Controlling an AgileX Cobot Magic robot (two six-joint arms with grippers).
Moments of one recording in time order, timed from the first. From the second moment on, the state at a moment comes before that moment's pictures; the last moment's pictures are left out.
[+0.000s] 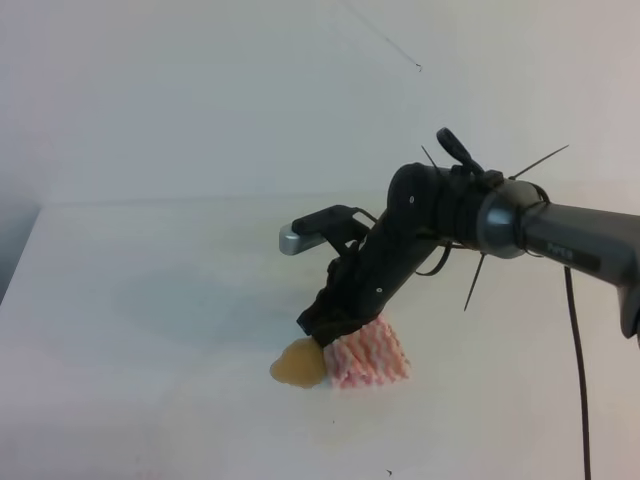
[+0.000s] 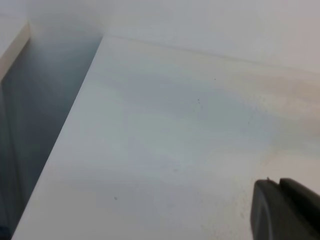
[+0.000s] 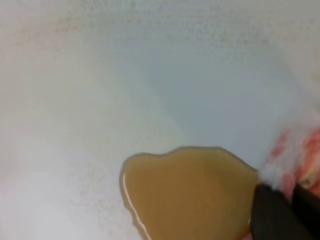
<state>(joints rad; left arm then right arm) 0.00 -0.03 0.05 -0.09 0.31 -0.21 0.56 2.34 -1.80 0.49 0.82 -0.46</state>
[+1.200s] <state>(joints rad) 0.00 -0.03 0.05 -0.09 0.31 -0.21 0.57 2.35 -1.85 0.65 0.85 -0.51</state>
